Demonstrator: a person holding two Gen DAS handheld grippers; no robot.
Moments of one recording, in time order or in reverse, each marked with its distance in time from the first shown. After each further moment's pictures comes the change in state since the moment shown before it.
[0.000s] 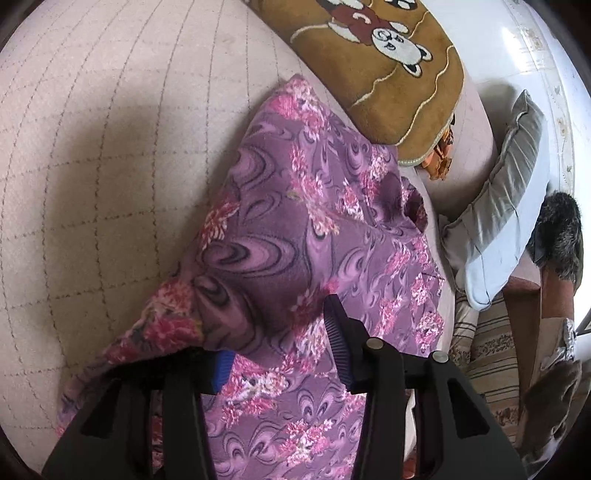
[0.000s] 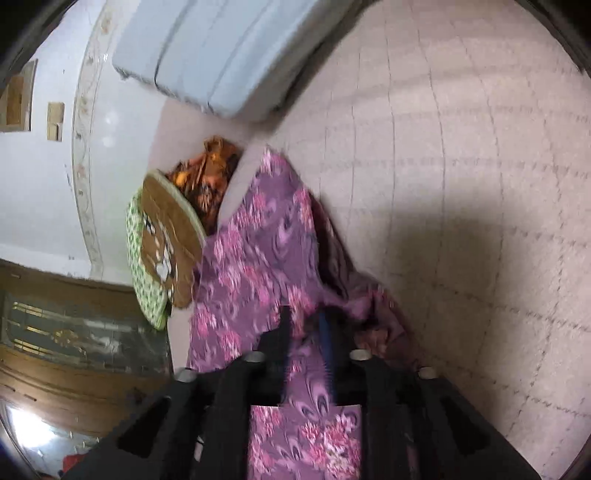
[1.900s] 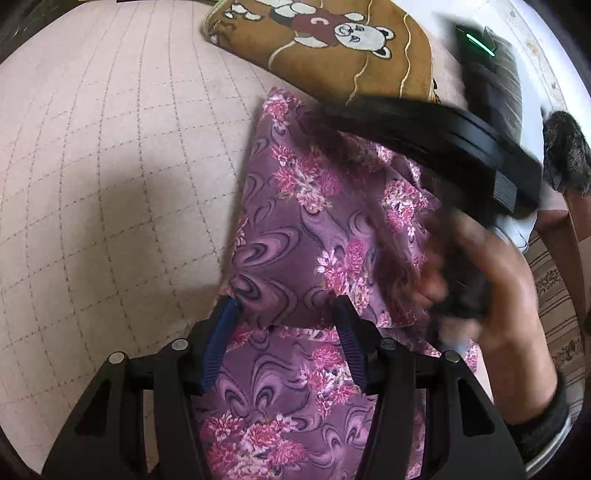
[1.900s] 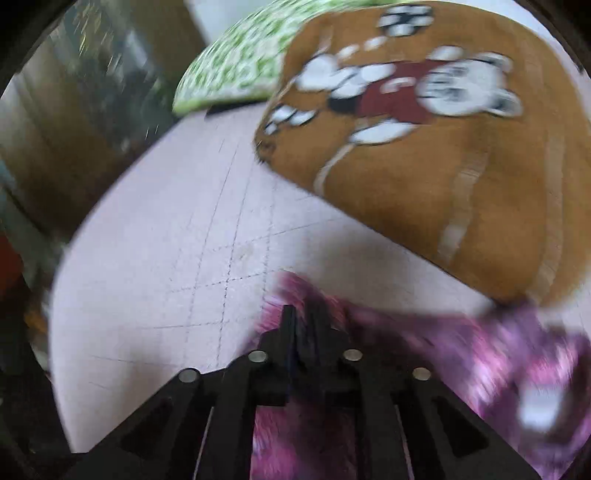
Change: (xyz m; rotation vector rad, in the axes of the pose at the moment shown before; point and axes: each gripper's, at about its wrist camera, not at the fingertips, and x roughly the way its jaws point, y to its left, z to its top) left arm -0.030 0.009 -0.008 0.285 -0.052 0.122; right arm 0.253 0.306 -0.112 -1.007 0.281 -0.051
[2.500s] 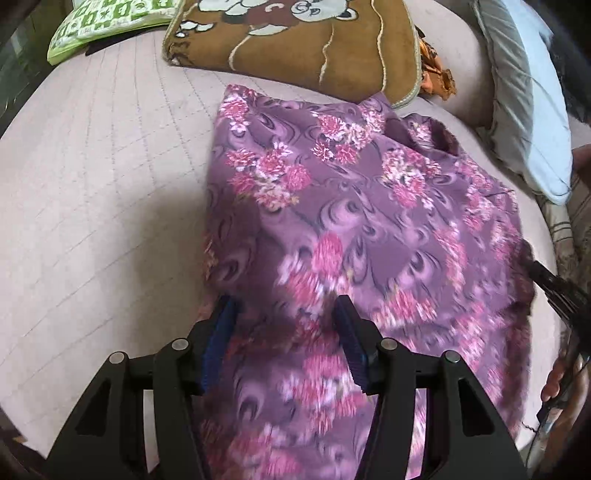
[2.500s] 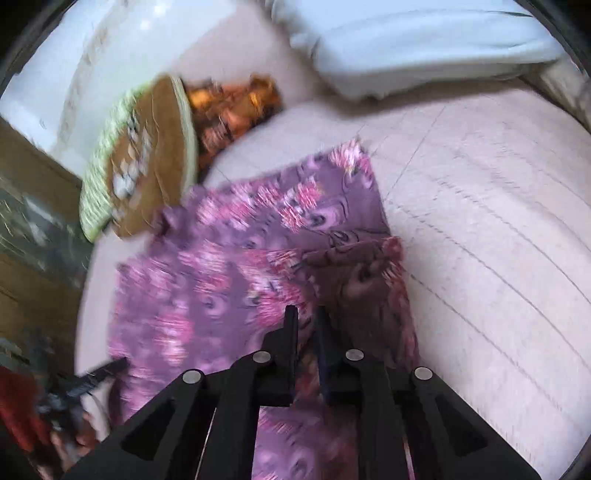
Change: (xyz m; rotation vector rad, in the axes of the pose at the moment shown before) left arm 0.011 -0.054 0.004 0.177 0.033 0.231; right arm -0.214 -0.205 -0.182 0.550 -0.153 -0.106
